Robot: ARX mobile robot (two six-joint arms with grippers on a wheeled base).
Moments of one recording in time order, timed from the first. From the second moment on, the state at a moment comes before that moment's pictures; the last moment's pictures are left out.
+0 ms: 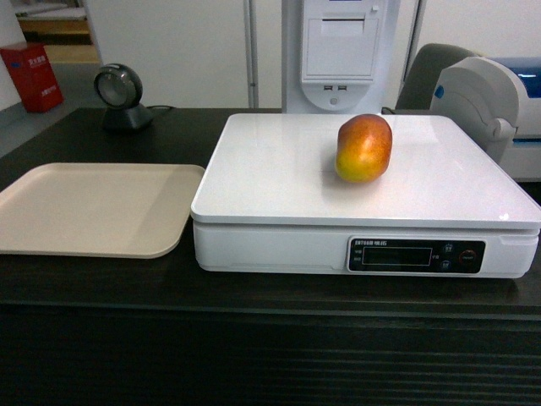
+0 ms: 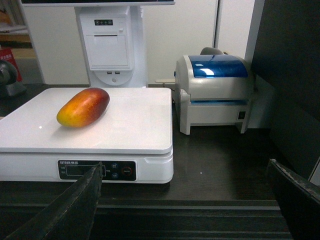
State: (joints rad) left arm 0.00 0.33 0.01 0.33 0.00 -0.01; right arm 0.00 0.01 0.01 0.00 0.00 0.00
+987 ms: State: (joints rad) left arm 0.00 0.01 0.01 0.00 0.00 -0.01; right arm 0.00 0.01 0.01 0.00 0.00 0.00
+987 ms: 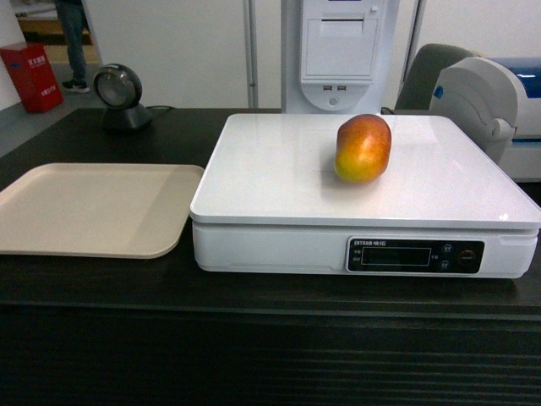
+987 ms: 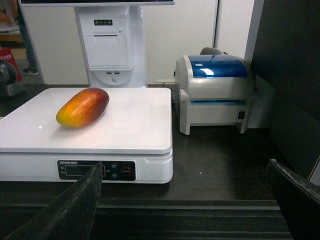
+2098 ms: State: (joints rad) left arm 0.00 0.01 0.01 0.00 0.00 -0.01; right arm 0.00 0.01 0.01 0.00 0.00 0.00
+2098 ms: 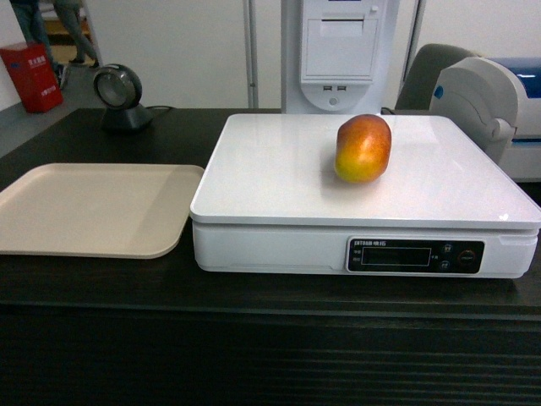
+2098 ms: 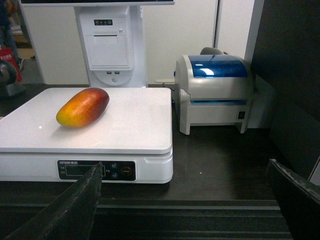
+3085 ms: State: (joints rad) left arm 0.00 0.01 0.01 0.00 0.00 -0.01; right arm 0.00 0.01 0.01 0.00 0.00 0.00
